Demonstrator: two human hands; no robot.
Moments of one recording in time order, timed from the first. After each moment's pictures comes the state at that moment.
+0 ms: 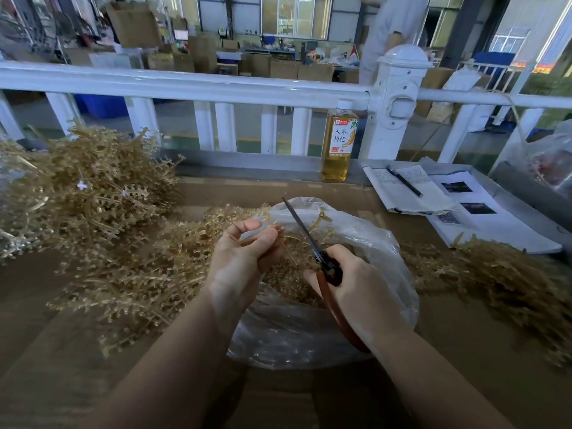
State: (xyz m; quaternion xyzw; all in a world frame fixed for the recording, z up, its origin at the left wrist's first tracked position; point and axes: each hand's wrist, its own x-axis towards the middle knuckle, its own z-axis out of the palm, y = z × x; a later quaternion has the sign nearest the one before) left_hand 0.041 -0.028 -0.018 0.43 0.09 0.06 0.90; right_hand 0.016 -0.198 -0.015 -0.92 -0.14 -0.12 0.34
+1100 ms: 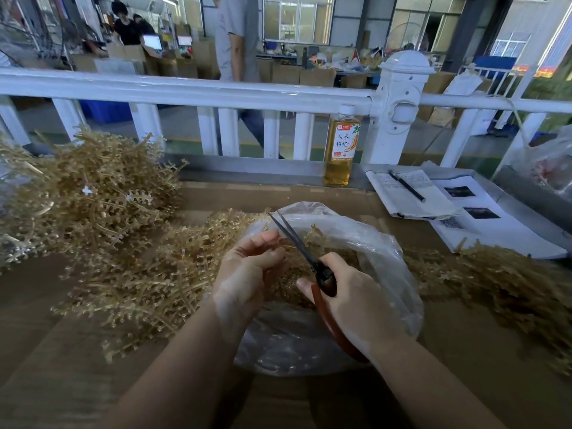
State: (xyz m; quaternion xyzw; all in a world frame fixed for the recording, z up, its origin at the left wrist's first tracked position) left_hand 0.040 -0.033 -0.022 0.45 0.10 0.03 0.89; right_hand 0.016 -0.193 -0.022 -0.93 -0.15 -0.10 0.32
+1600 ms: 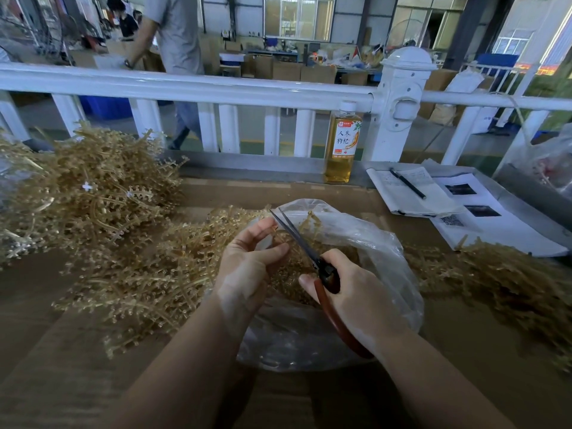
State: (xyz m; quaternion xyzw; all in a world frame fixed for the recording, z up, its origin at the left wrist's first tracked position) left_hand 0.041 -0.034 -0.020 0.43 0.06 0.05 0.90; right_hand 0.016 -0.196 -0.018 -0.93 -0.15 -0.07 0.33
